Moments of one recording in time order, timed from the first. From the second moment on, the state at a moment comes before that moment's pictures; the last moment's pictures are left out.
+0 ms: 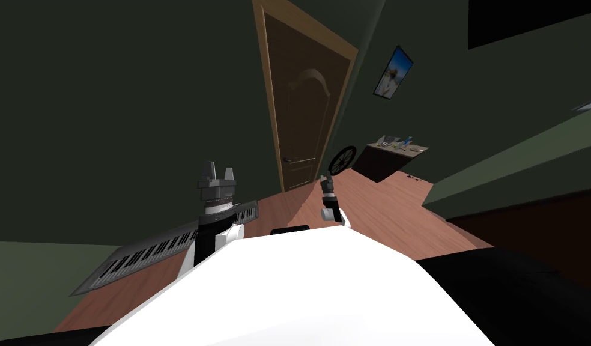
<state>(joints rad) 0.26 -0.07 0.00 -1.74 0.00 -0.61 -0.01</state>
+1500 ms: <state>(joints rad) 0.07 -0.13 0.04 -1.35 0.00 -0.63 -0.05</state>
